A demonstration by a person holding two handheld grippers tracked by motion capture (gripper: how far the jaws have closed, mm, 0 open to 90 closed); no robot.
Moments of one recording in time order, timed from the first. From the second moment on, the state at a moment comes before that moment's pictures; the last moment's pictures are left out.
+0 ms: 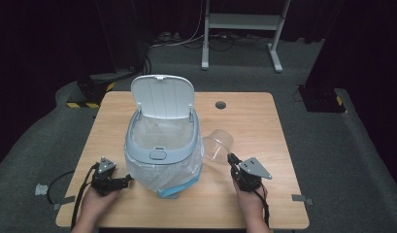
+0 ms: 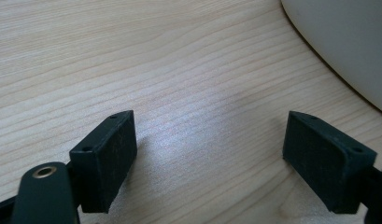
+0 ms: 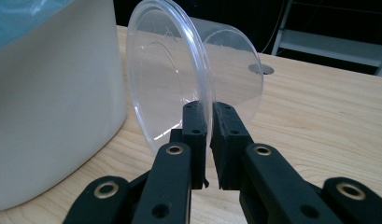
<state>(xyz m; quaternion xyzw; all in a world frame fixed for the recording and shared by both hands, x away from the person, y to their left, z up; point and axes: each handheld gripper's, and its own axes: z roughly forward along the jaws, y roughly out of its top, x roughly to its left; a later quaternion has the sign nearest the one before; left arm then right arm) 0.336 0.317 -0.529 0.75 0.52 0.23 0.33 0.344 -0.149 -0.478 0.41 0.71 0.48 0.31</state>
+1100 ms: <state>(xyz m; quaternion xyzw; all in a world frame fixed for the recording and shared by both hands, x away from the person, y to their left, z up) 0.335 0.317 -0.529 0.76 0.52 0.23 0.33 0.321 -0.163 -0.438 0.41 0.64 0.54 0.37</state>
